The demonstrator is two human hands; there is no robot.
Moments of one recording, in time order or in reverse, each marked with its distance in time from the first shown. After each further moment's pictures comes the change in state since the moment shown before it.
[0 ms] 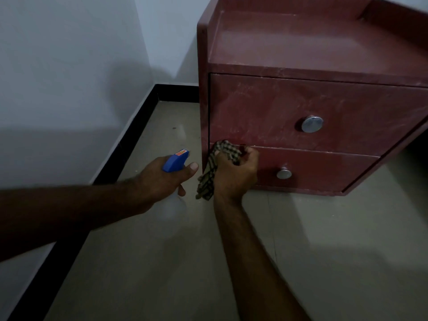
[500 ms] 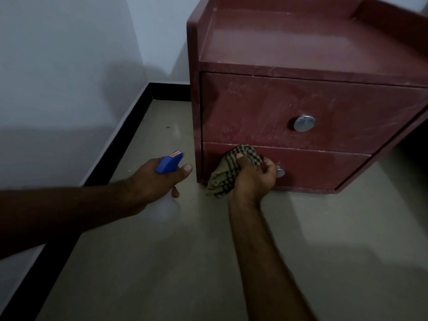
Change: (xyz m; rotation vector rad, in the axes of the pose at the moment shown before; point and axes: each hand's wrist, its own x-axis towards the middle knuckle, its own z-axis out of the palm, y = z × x) left_hand -0.001 0.001 0.004 -0.006 -0.020 -0.022; right_hand 0.038 0.003 -0.032 0.394 0.105 0.307
